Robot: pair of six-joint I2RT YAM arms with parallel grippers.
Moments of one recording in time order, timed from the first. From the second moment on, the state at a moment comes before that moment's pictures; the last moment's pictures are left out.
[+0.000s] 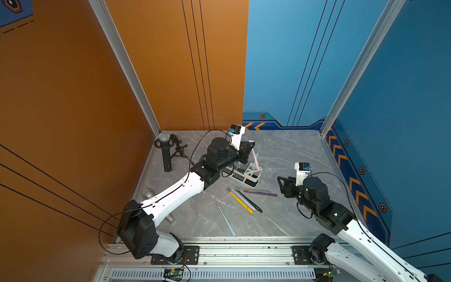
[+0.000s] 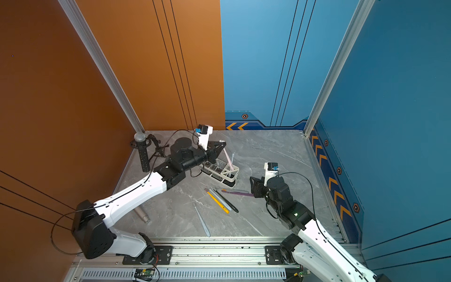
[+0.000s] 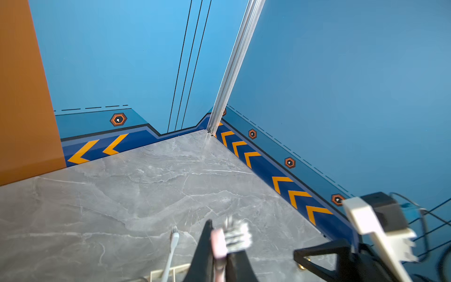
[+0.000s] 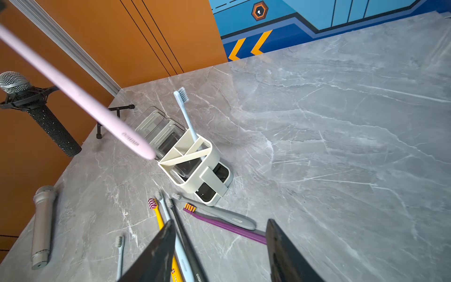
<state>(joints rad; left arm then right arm) -0.68 1.48 1.21 0.16 0.18 -0.30 0.59 0.68 0.62 -0.37 0.19 0.50</state>
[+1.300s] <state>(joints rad) -0.73 1.69 1.21 0.23 -0.03 -0.02 0.44 0.55 0.57 -0.48 0.17 0.48</state>
